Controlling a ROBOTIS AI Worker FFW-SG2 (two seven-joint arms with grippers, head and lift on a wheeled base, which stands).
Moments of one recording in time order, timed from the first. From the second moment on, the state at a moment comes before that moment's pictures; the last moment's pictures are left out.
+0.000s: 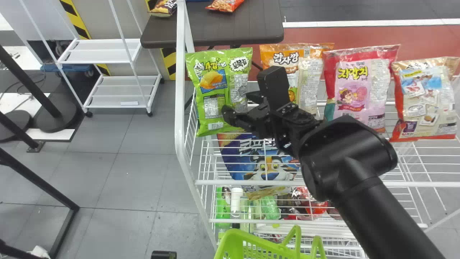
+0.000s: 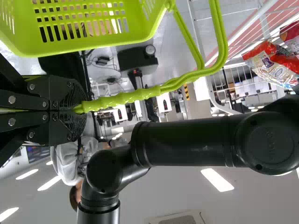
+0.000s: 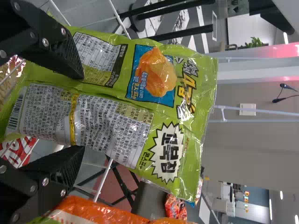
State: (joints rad) left arm 0.75 0.16 0.04 -2.24 0.67 1.23 -1.02; right arm -0.28 0.00 0.45 -1.42 -0.03 0.46 0.26
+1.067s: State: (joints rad) left arm 0.74 0.13 0.07 -2.26 0.67 1.23 -1.00; right arm 0.26 -0.12 0.39 -2.25 0.05 0.69 0.13
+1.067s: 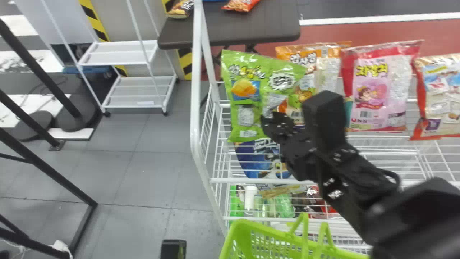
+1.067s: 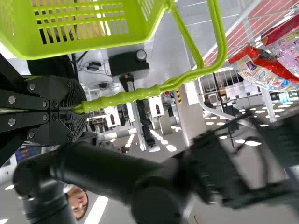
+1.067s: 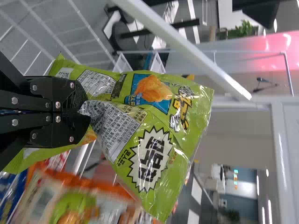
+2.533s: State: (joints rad) left arm 0.77 0.04 0.11 -2.30 0.63 1.08 -0.95; right arm 0.77 -0.08 -0.06 -2.71 -0.14 1.49 0.51
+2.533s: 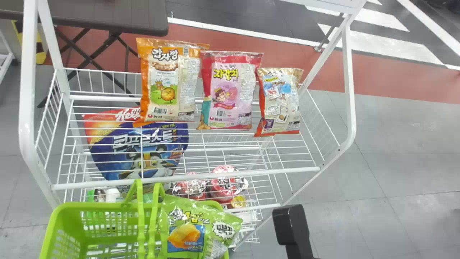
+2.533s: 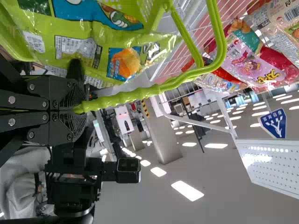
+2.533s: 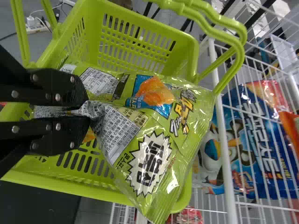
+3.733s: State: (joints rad) left arm 0.74 0.06 0.07 -2.26 0.61 1.09 -0.94; right arm 0.17 0.00 0.14 -1.96 0.08 0.41 0.18
